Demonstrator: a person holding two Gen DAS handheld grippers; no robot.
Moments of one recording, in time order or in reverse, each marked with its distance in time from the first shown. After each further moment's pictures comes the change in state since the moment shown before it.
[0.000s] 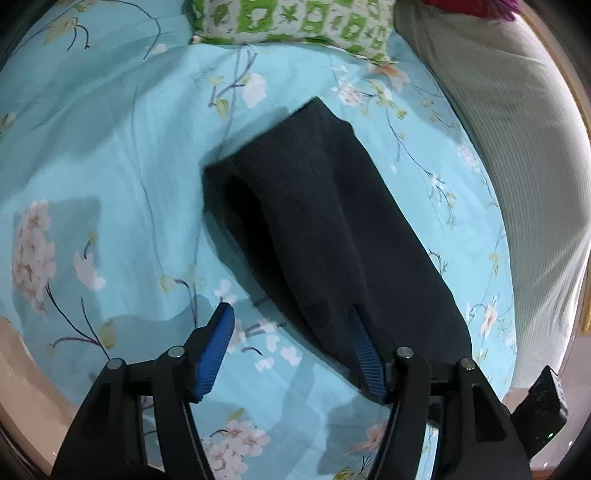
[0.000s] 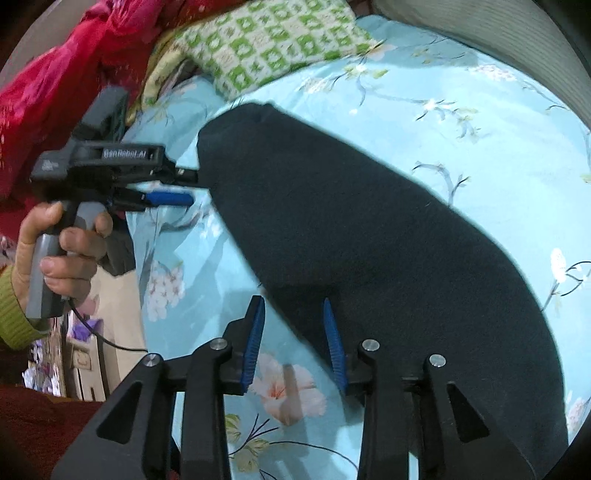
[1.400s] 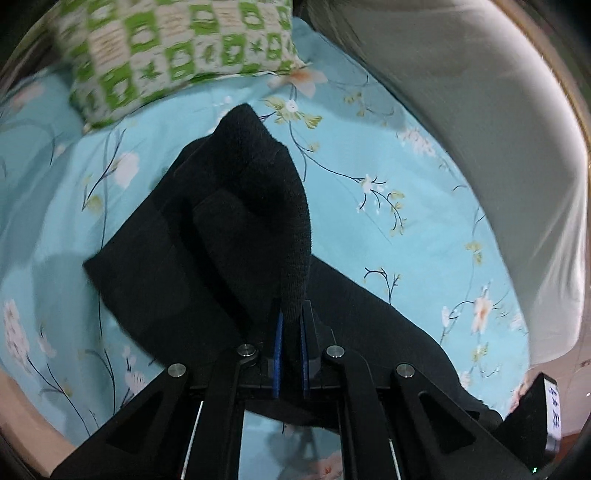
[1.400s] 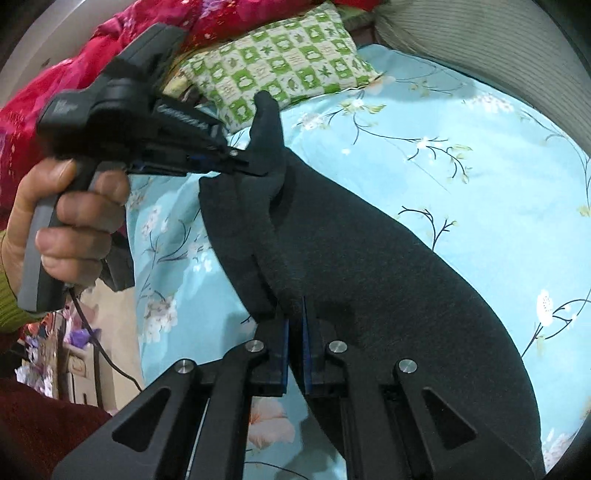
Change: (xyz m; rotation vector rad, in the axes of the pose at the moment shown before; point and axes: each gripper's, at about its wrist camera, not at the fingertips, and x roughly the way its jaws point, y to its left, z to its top) left arm 0.003 -0.110 0.021 0.197 -0.070 -0.001; right arm 0.003 -0.001 0.013 -0.053 -0.088 0.019
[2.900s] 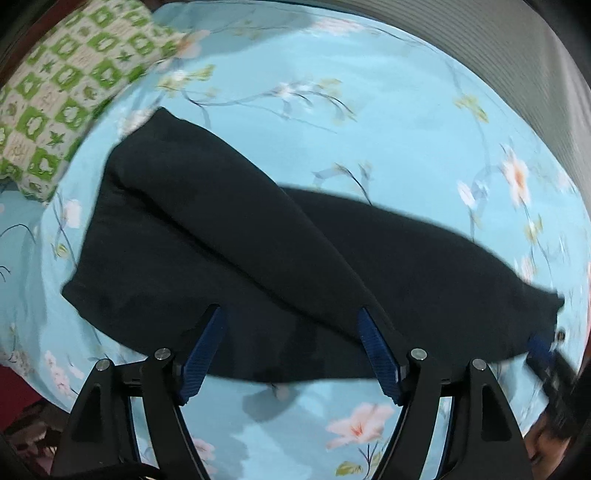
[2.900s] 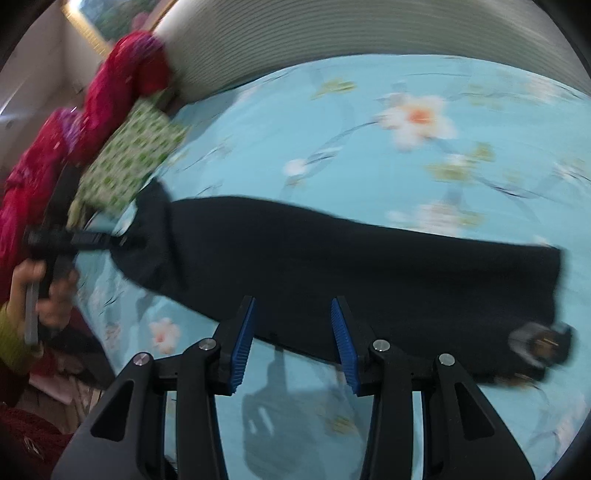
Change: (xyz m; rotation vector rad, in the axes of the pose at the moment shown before) left arm 0.058 -0.115 -0.032 0.425 0.209 0.265; right arm -0.138 -0.096 -0.166 0.570 -0.218 -0.220
